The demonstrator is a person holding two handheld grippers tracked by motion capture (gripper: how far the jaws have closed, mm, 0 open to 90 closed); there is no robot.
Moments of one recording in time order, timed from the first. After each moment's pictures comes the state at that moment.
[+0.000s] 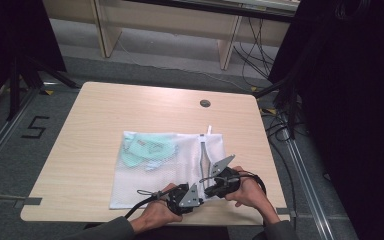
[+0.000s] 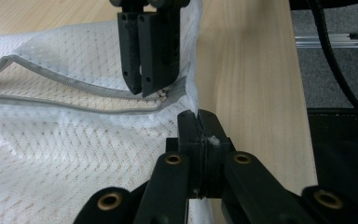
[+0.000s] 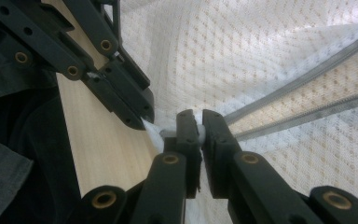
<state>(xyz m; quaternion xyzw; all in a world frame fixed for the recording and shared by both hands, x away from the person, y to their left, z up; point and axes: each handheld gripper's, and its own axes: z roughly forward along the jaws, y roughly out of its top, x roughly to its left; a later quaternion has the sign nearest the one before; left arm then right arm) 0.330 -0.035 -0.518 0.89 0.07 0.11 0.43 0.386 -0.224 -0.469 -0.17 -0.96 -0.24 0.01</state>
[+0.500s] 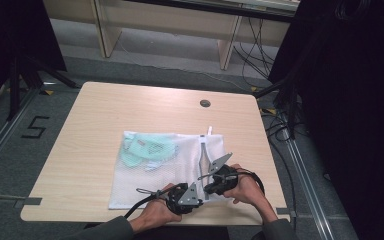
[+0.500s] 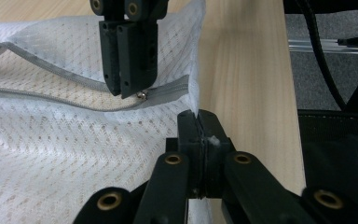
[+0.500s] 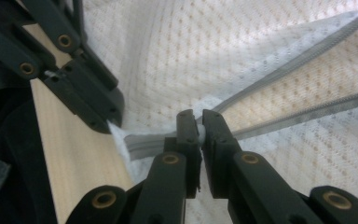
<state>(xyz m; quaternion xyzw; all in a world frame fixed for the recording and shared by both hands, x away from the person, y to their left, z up) 0.331 -0.033 -0.517 0.89 0.09 0.09 0.43 0.396 -0.221 -0.476 -0.18 -0.96 -0.23 0.01</state>
